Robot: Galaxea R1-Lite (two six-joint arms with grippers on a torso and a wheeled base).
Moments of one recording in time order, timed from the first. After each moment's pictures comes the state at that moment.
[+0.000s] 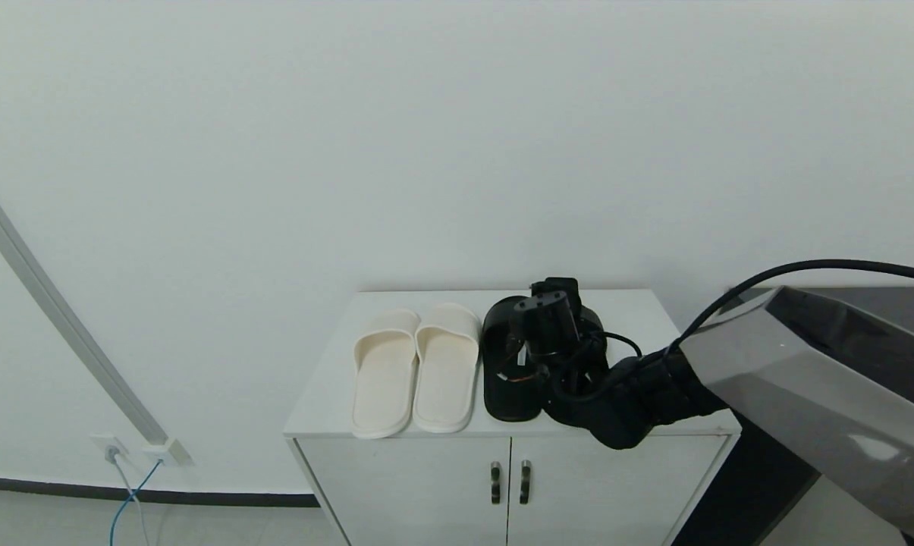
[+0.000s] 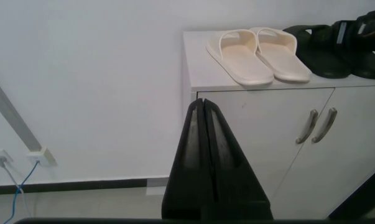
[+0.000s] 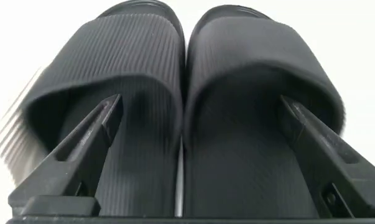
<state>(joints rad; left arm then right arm) 0.00 0.00 0.00 0.00 -0.02 0.00 0.73 2.32 -1.43 -0.51 -0.75 0.34</state>
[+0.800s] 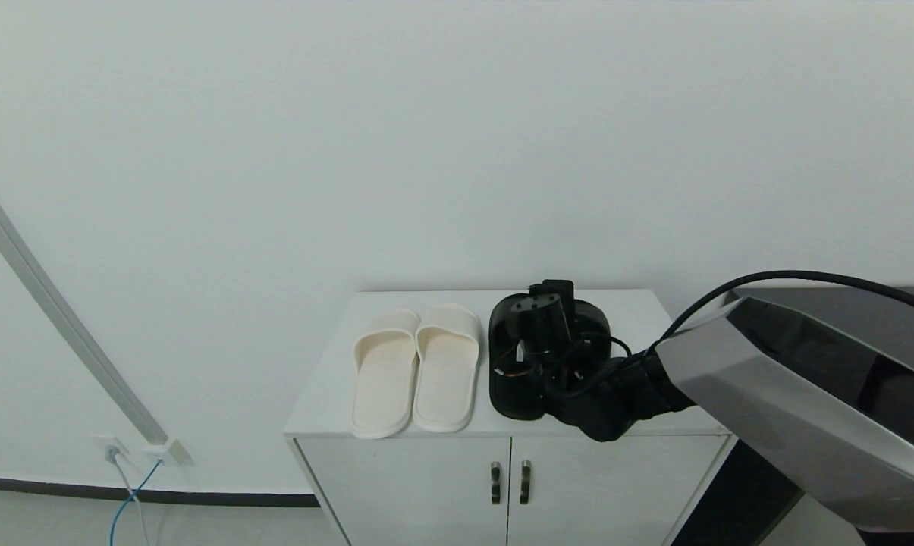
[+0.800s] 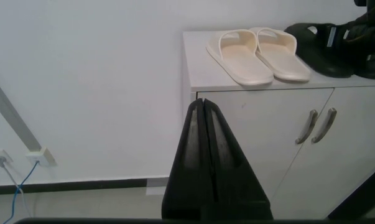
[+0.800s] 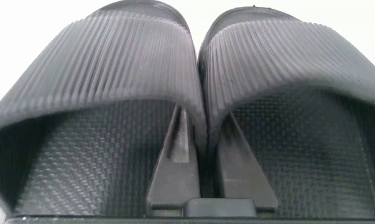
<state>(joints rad) 0.00 0.00 0.00 0.00 -0.02 0.00 0.71 2.39 -1.51 -0.51 -0.77 0.33</state>
